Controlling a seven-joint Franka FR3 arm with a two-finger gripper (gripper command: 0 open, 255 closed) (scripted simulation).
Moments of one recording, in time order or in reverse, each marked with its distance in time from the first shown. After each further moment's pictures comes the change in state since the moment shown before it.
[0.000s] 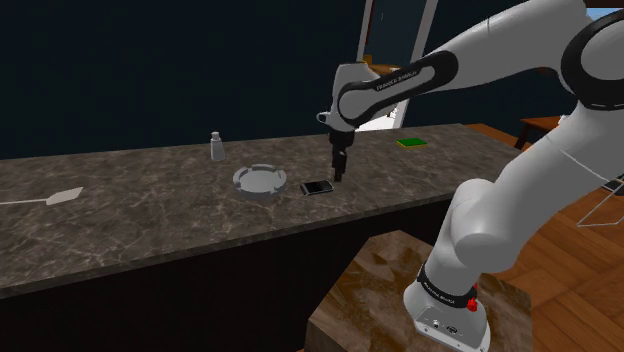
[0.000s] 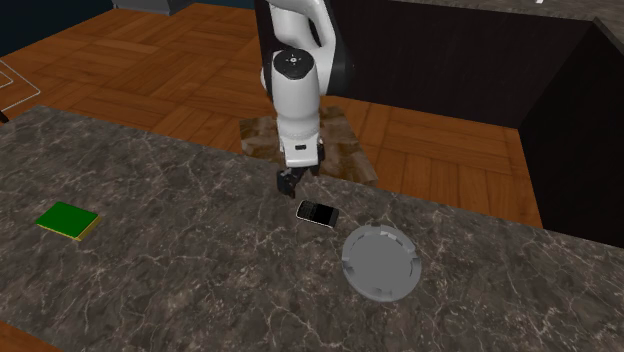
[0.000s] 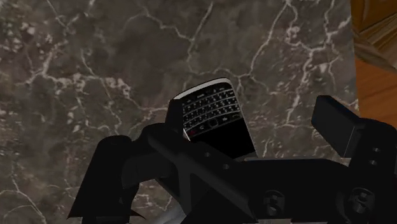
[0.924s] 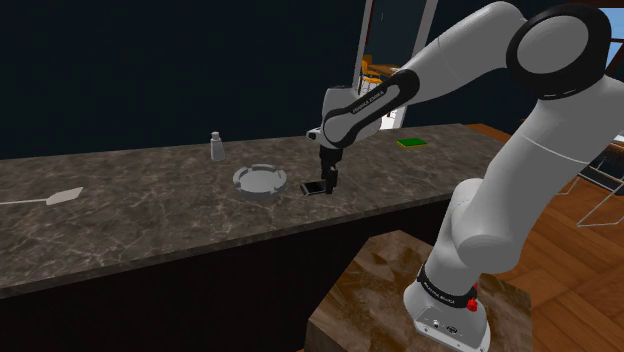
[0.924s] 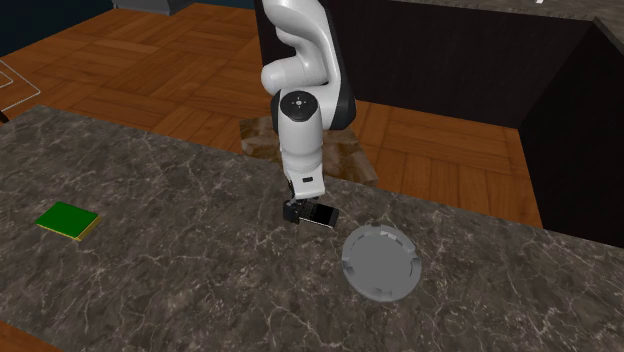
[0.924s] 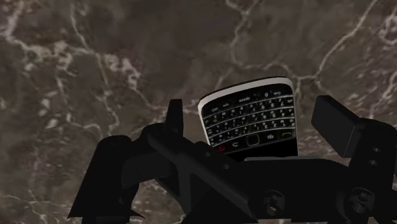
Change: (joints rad) arm 0.047 0.205 -0.050 -0.003 0.045 0.224 -0.159
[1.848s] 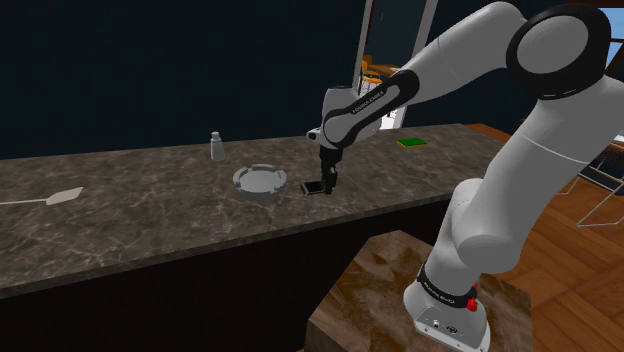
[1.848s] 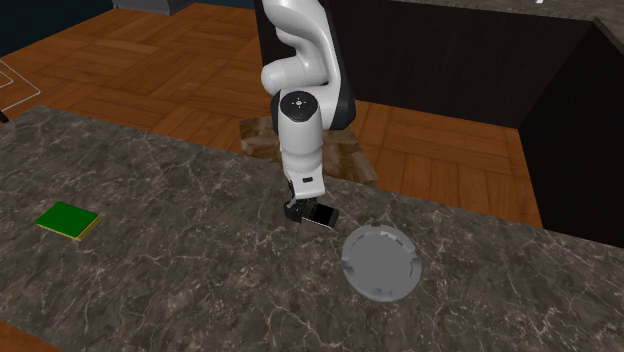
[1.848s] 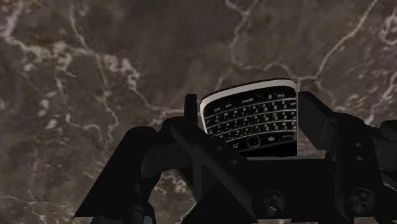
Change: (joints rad) arm 0.000 0.001 0.000 -0.001 0.000 0.002 0.000
